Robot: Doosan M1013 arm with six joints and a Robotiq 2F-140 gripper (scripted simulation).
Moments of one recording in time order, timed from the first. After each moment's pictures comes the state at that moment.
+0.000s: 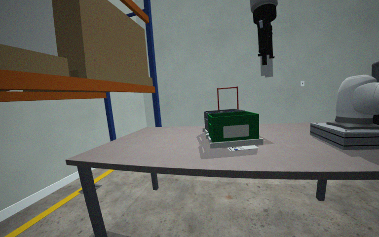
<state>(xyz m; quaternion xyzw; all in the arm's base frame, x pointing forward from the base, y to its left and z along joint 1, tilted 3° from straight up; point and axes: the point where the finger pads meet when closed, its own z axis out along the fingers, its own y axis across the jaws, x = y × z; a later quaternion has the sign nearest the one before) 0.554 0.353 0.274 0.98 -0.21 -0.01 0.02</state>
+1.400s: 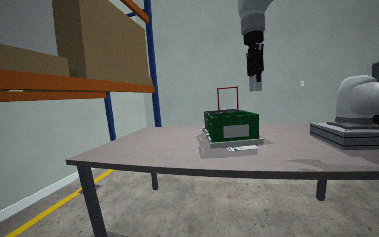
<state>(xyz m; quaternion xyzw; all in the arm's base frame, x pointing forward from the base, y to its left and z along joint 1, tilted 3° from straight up) 0.581 0.271 0.226 1.00 0.08 -0.02 0.02</state>
